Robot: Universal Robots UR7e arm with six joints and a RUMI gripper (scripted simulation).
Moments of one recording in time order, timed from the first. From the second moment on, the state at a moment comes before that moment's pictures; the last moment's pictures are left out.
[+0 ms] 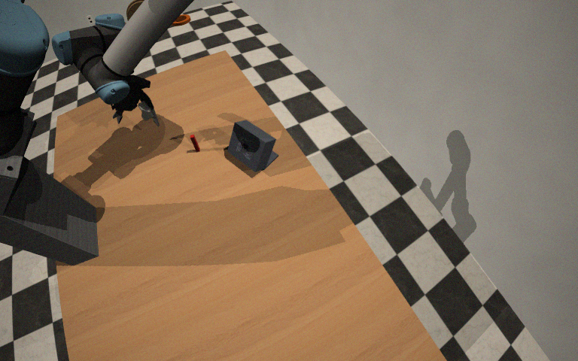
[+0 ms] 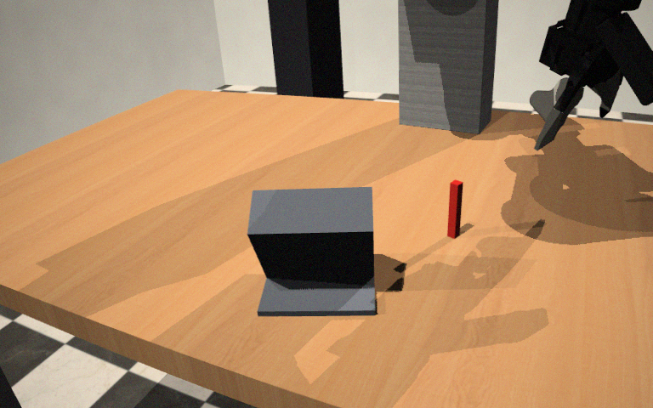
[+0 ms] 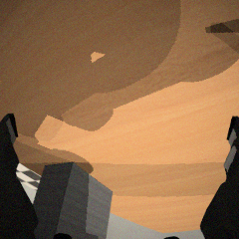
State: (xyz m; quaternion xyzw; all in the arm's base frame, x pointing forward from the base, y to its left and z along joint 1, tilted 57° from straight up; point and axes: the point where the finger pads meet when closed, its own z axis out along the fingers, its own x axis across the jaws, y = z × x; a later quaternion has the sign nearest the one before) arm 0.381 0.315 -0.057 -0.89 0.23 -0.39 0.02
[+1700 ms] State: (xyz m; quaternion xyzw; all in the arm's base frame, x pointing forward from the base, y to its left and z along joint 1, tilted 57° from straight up) arm 0.407 0.298 -0.027 -0.92 0.03 -0.38 -0.03
